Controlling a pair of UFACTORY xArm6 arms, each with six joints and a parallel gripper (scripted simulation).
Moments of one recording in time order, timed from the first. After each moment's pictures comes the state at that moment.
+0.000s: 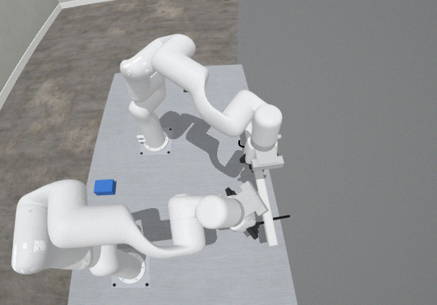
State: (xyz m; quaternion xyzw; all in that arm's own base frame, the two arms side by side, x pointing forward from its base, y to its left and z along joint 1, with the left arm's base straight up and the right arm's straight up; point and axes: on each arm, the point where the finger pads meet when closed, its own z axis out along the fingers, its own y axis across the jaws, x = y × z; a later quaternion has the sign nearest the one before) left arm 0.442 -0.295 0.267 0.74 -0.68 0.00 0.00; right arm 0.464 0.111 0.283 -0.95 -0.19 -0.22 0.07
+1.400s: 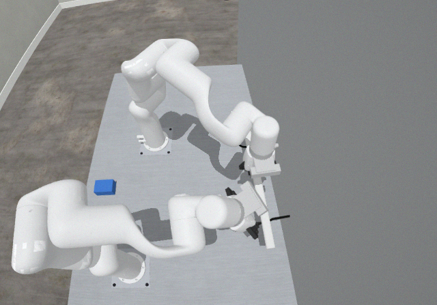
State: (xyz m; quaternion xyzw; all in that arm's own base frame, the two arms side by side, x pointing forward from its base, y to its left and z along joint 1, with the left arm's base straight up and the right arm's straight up) left arm 0.442 -0.295 0.218 0.74 -0.68 0.00 0.00; right arm 0.464 0.111 0.283 -0.95 -0.19 -0.22 0.07
